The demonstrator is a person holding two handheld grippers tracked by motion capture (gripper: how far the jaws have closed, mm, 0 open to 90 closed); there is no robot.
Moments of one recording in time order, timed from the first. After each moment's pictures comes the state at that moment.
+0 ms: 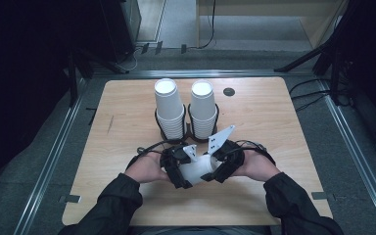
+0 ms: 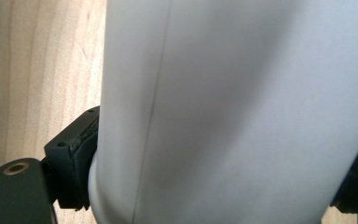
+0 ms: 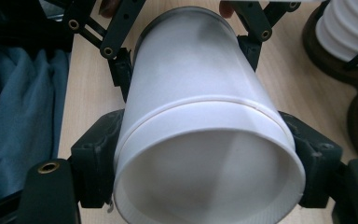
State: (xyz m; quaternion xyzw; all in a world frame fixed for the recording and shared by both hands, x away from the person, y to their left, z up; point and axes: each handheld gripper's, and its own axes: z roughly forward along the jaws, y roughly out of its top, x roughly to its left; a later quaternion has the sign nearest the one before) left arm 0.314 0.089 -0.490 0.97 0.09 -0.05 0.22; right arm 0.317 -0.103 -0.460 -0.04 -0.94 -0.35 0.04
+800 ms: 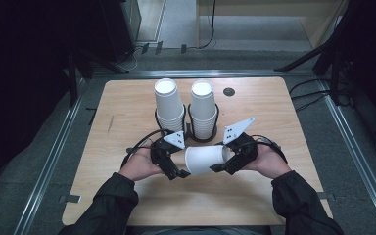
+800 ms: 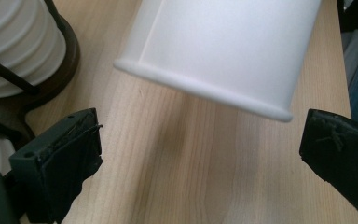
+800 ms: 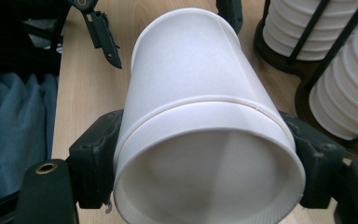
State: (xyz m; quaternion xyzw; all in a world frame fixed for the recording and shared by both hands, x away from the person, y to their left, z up) left arm 0.321 0.122 -0.470 0.93 0.13 -0.01 0.34; right arm 0.328 -0.138 -0.447 -0.10 -0.92 -0.39 0.03
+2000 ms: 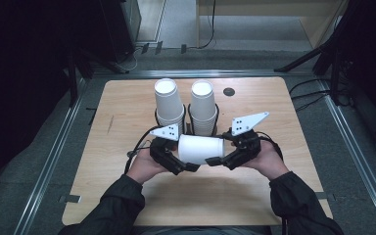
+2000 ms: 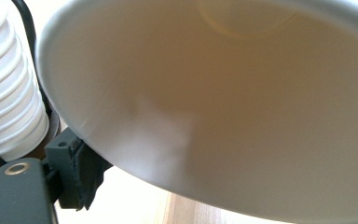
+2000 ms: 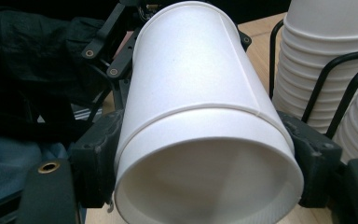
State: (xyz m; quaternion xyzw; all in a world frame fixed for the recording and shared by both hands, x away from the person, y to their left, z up) left arm 0.313 0.123 -0.456 0.85 0.16 -0.05 0.50; right arm 0.323 -0.142 -0.423 -0.10 -0.85 -0.52 0.06
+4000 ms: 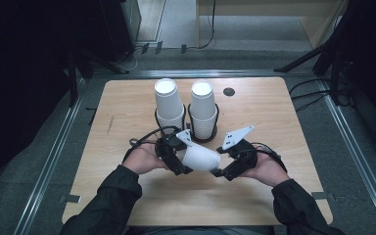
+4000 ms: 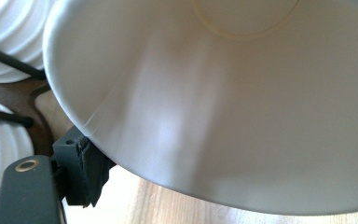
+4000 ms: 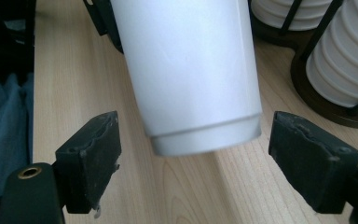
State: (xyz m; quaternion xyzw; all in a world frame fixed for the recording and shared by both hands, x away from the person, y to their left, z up) left arm 0.327 0.098 -0.464 0.96 0.14 0.00 0.25; right arm 0.317 -0.137 -0.466 -0.14 -0.92 -0.37 0.01
